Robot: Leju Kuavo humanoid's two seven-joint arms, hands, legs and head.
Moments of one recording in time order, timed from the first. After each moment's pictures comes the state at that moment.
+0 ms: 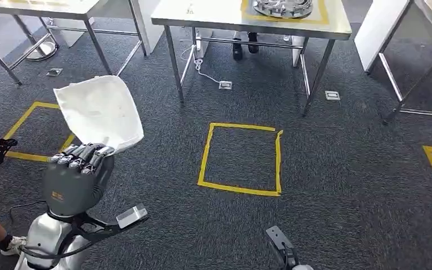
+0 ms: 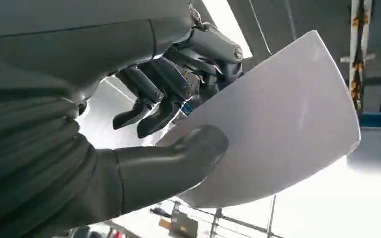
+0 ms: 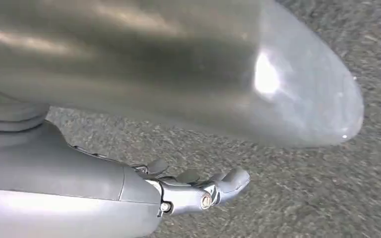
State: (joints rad) left arm -0.30 0.06 -0.41 -1.46 -1.24 0.53 -0.37; right arm -0.14 0.14 -0.77 -0.19 1.03 -0.09 -0.19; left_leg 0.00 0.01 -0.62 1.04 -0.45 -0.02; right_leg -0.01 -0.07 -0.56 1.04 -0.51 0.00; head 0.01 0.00
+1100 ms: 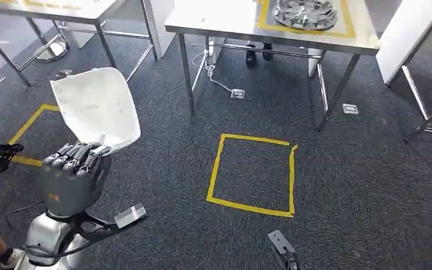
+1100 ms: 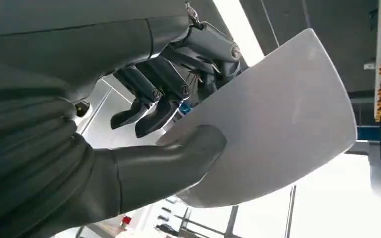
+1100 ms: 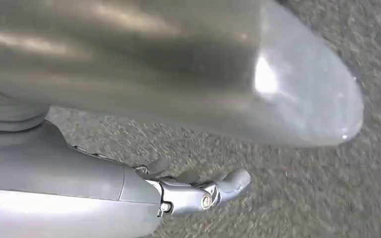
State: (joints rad) left arm -0.34 0.07 -0.42 -1.40 -1.23 0.64 -0.36; right arm -0.12 0.14 -0.79 -0.19 1.03 -0.09 -0.20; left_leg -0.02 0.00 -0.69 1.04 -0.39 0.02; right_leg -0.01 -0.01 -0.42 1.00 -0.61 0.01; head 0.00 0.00
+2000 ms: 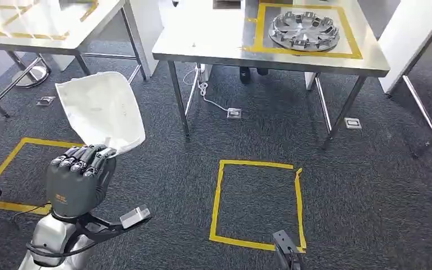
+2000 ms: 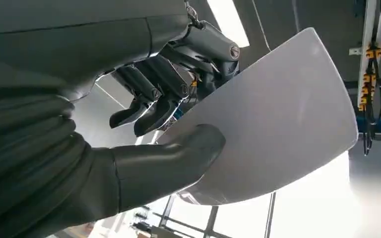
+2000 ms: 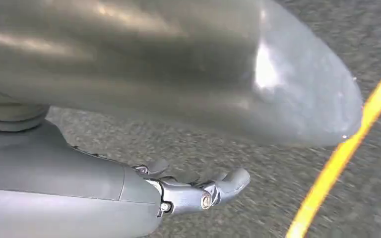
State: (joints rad) left arm -0.31 0.07 -0.43 -1.40 -1.27 0.64 -0.33; right arm -0.11 0.14 -0.82 -0.19 0.99 -0.08 -0.20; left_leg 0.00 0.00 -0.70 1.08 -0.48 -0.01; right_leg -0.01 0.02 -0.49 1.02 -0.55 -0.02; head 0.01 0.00
